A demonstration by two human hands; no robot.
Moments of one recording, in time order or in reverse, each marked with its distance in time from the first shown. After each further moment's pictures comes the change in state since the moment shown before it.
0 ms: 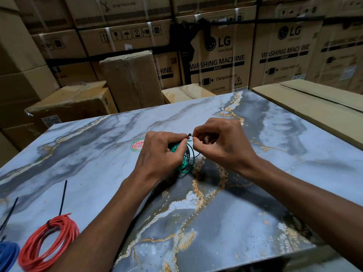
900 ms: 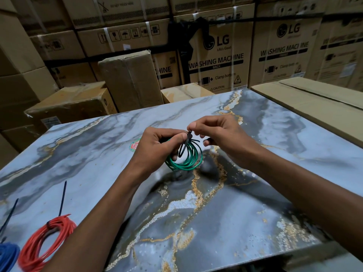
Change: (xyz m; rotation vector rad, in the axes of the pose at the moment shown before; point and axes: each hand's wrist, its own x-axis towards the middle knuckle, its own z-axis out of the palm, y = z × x) left_hand 0.006 -0.001 -0.008 -0.563 -0.162 -0.364; right_hand 0.010 0.006 -0.004 0.658 -0.160 0.484
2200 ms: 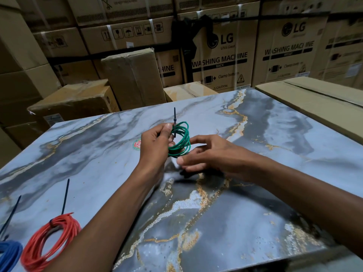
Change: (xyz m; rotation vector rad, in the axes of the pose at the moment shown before) left_hand 0.015 -0.039 0.009 -0.240 0.351 -0.231; right_hand -0.019 -0.005 0.026 0.233 -0.336 0.405
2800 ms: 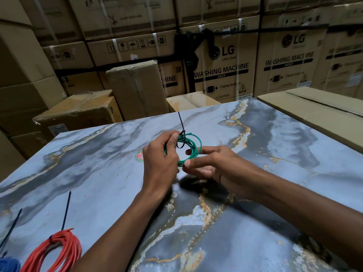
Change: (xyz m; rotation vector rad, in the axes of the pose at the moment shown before) left_hand -0.018 0.016 0.004 0.418 0.105 0.411; right_hand 0.008 0.004 0.001 0.306 0.141 -0.038
